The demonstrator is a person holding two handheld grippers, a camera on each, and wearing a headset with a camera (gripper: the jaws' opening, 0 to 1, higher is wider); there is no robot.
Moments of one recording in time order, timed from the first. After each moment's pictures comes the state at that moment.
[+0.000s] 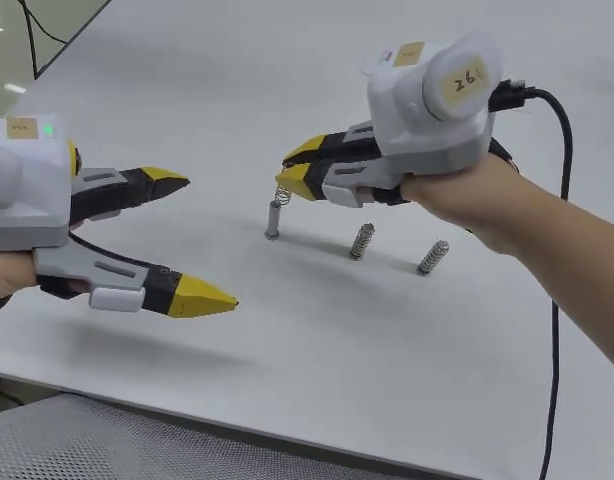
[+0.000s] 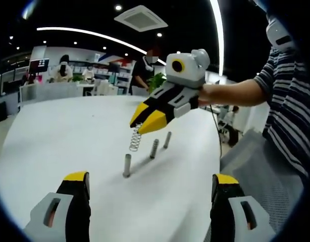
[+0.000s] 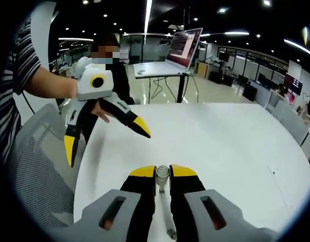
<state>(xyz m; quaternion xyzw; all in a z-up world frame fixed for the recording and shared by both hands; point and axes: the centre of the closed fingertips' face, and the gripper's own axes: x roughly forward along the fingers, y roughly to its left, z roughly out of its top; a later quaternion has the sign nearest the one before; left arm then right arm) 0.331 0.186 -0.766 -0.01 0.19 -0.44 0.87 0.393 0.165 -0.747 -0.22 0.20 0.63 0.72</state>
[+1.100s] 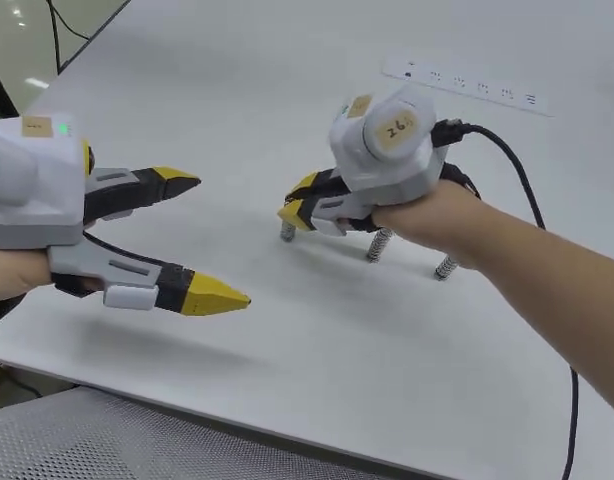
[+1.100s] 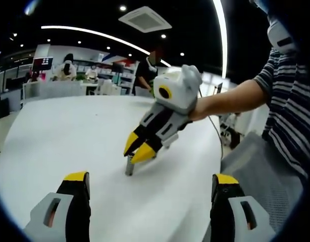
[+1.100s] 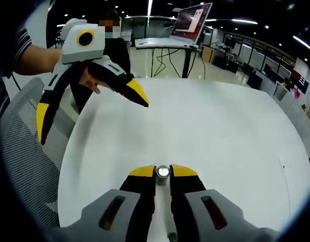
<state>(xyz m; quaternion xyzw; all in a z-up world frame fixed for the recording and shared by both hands) 0.328 0.191 -0.770 -0.02 0.20 -0.43 0.88 0.394 0.175 -0.817 -0.29 0.25 0.62 0.69</state>
